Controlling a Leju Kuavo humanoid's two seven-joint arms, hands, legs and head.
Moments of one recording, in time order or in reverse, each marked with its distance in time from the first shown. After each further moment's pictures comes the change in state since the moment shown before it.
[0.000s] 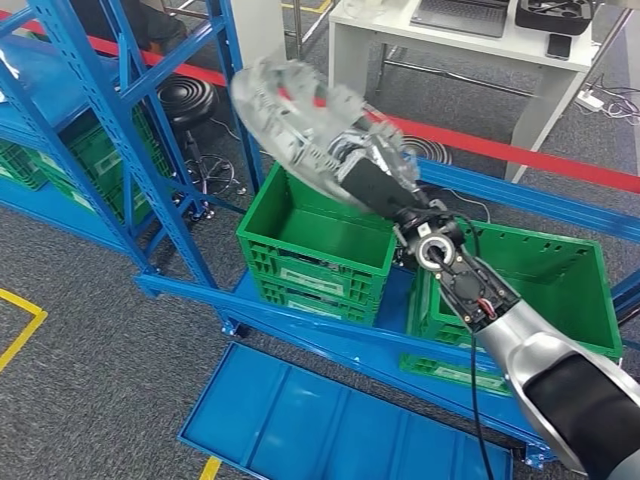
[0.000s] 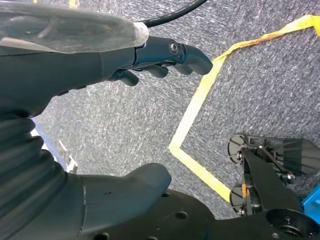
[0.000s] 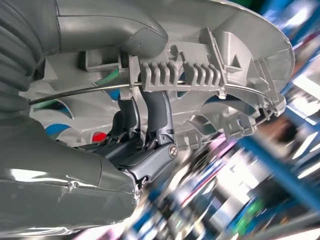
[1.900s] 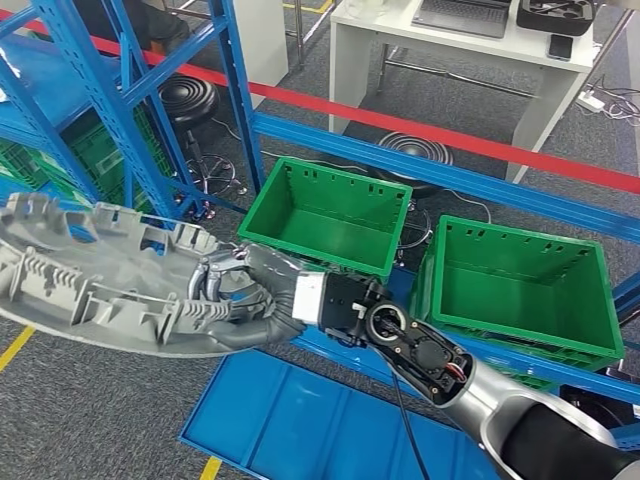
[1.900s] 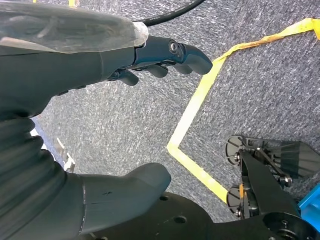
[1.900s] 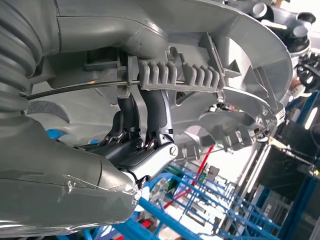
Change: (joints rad) left arm 0.004 0.003 0.000 0.000 0.016 0.006 -0.010; right arm 0.136 0.140 0.205 -0.293 -0.308 0.431 -0.137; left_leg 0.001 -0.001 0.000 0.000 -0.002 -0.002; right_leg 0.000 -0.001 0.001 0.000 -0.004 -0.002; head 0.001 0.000
